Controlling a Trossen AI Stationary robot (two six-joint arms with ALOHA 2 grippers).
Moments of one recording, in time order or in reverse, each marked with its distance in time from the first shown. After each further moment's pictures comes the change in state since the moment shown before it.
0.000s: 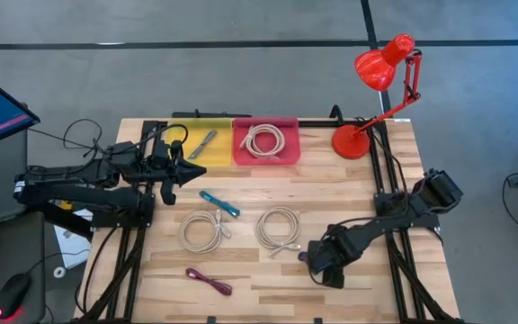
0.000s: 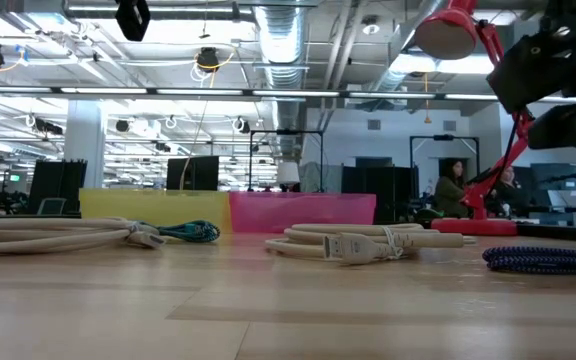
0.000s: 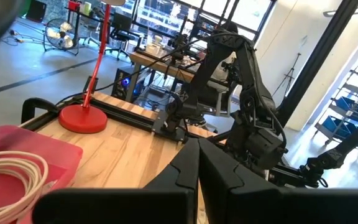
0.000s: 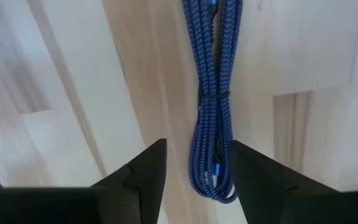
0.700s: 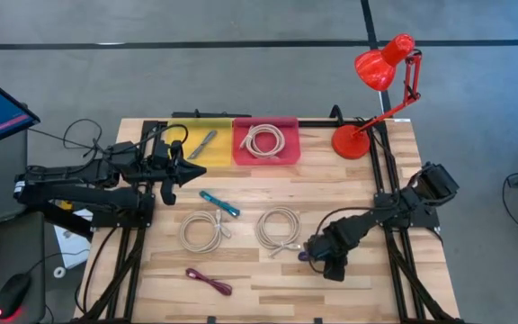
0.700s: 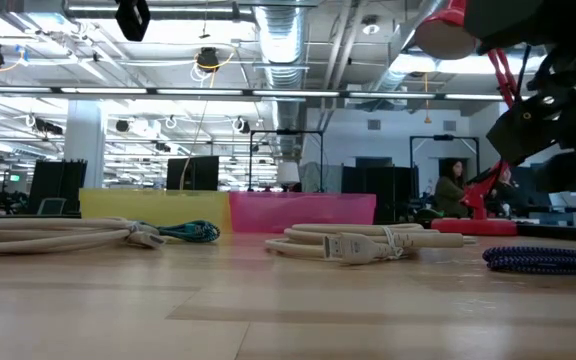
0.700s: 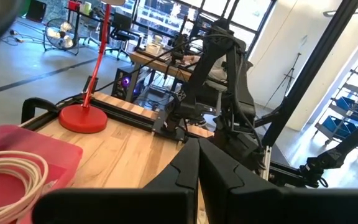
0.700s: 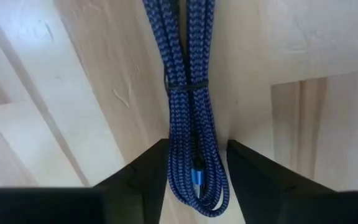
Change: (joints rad) left arm 0.000 0.000 0.000 -0.002 0.000 0.000; right arm -0.033 0.005 -0.149 0.142 -0.106 -0.010
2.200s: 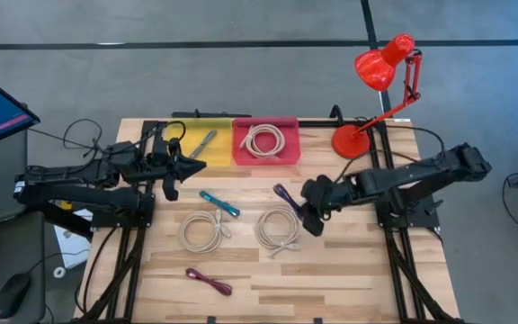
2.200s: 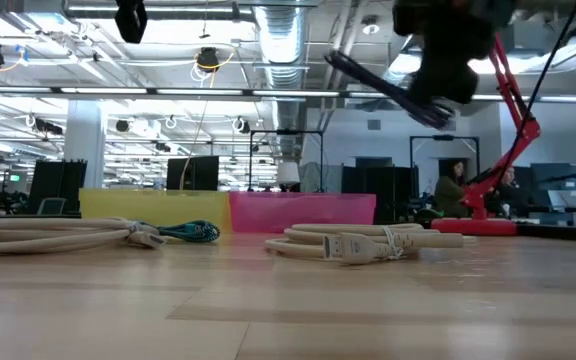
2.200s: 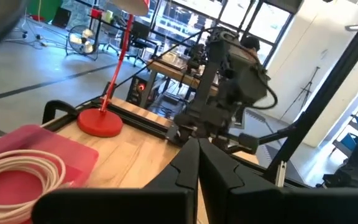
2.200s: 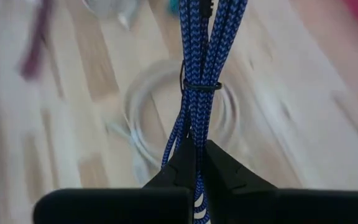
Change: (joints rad) left arm 0.000 0.000 0.000 0.014 -0.083 -0.030; right arm -0.278 -0.398 0.044 0.163 0.431 -0.129
